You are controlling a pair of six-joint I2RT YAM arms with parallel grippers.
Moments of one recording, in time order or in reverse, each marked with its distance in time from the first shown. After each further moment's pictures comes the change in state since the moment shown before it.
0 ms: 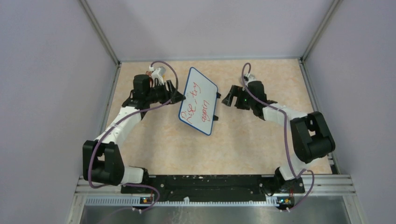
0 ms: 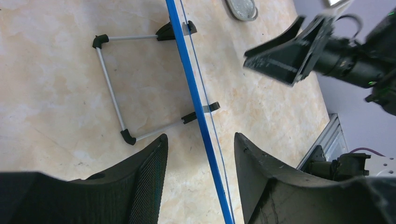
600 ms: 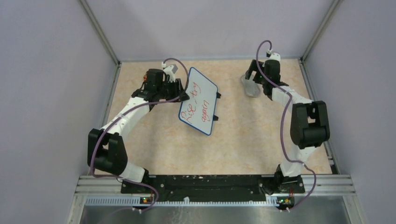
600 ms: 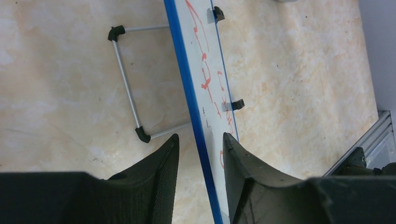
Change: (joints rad) left arm -0.132 0.114 0.175 -0.189 -0.219 0.090; right arm -0.213 0.088 0.281 0.031 0.378 -0.193
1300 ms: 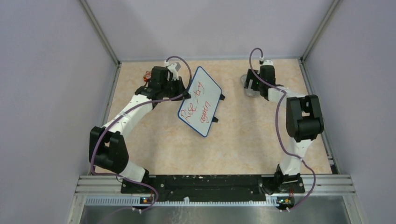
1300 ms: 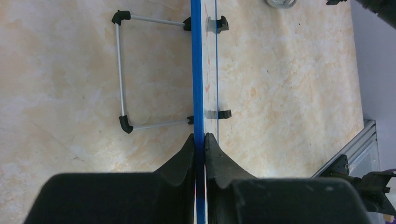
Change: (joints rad) left arm -0.045 0.038 0.066 -0.059 -0.058 -0.069; right arm 0.006 0.163 0.064 -0.060 -0.011 -0.122
